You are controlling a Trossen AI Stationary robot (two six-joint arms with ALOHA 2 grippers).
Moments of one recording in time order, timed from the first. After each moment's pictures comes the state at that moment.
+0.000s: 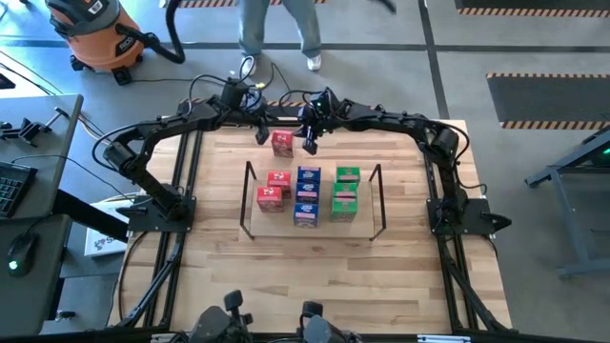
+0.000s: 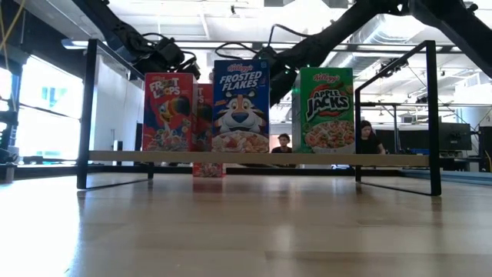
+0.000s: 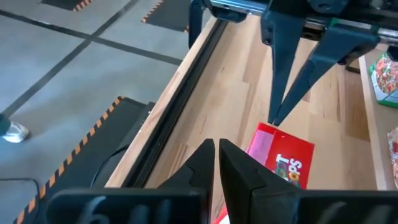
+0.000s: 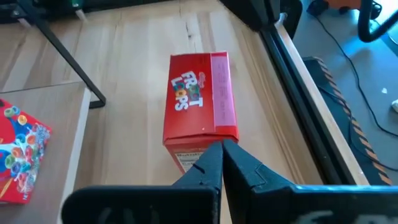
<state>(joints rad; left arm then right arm) 0.87 1.57 0.99 -0.06 0.43 0.32 -0.56 2.08 1.59 -0.20 -0.39 -0.24</state>
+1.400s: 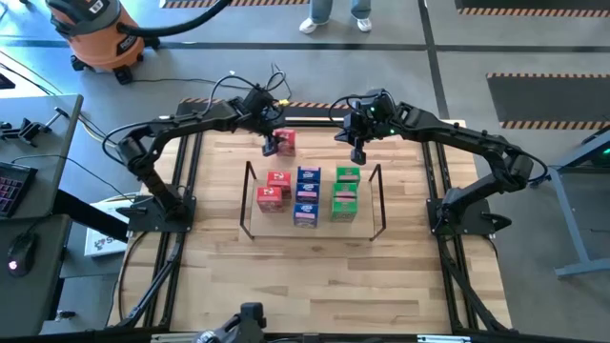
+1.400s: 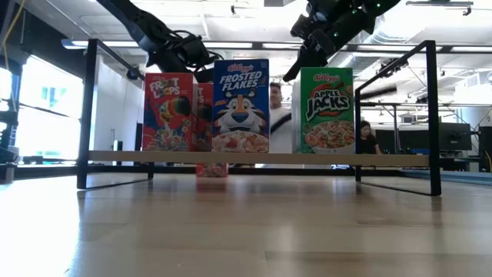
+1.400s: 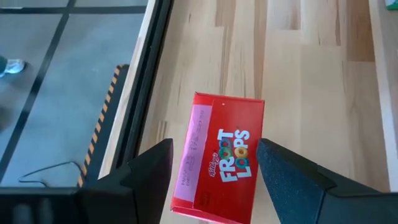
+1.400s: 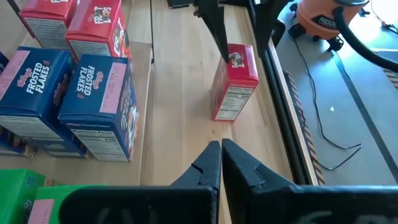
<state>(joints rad) 0.70 1.67 1.17 -0.39 0.20 0.56 -0.55 1.43 1.19 -0.44 -0.29 -0.44</state>
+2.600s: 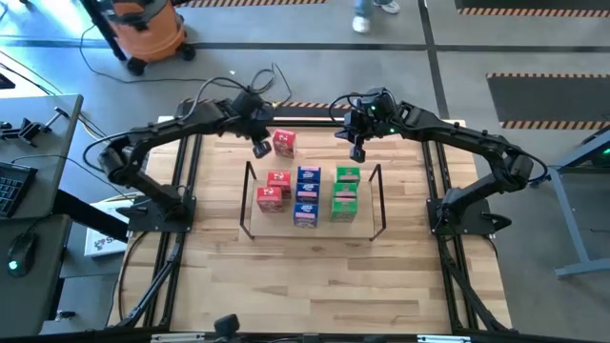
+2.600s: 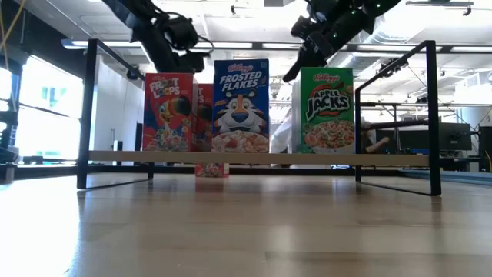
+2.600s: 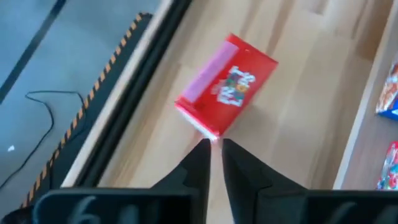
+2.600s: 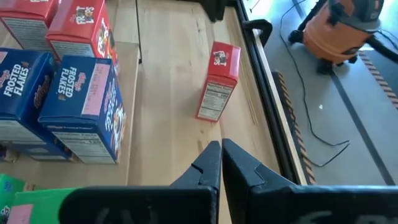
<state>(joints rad) 0.67 1.49 1.15 -0.61 0.03 0.27 -0.56 1.43 1.20 -0.42 -0.26 -0.44</state>
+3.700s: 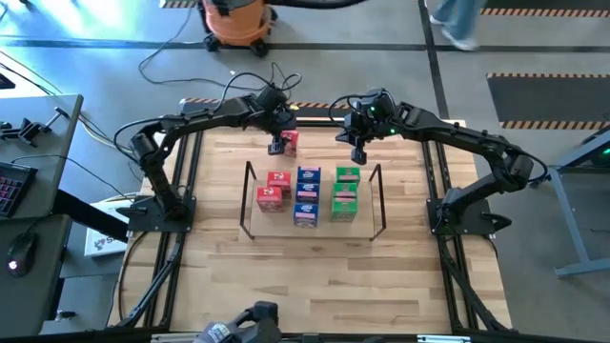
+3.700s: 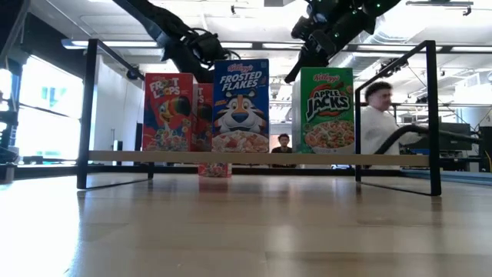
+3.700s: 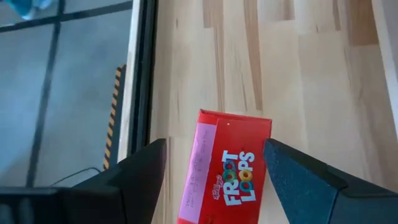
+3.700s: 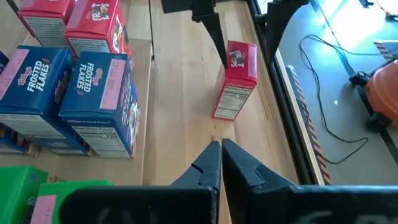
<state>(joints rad) 0.64 1.77 1.35 -0.53 0.12 0.68 -0.56 1.43 1.20 -0.46 -0.30 -0.43</state>
